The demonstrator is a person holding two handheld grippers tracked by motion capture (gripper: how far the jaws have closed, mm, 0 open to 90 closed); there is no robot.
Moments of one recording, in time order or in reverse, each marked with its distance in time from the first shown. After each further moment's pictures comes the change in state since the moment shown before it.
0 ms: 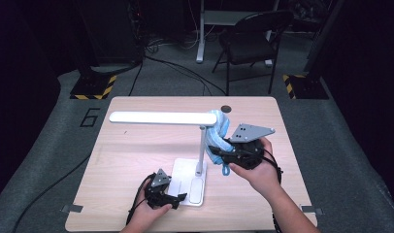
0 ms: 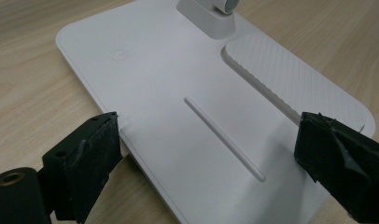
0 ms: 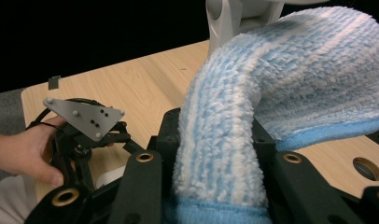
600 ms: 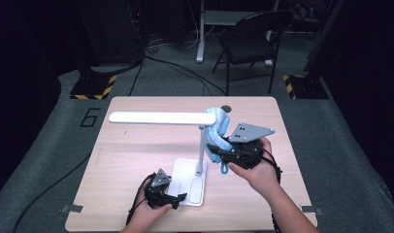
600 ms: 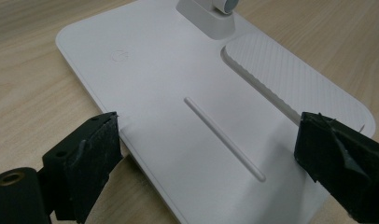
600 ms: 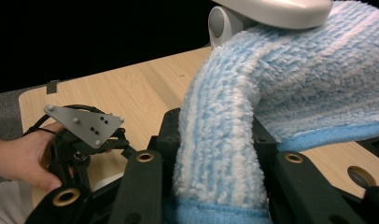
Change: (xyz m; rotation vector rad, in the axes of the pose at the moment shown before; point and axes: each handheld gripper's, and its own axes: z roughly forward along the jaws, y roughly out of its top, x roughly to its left) left arm 0.000 0.000 0.000 0.002 0.002 0.007; right arm 0.003 0.005 -0.001 -0.020 -0.011 -0.020
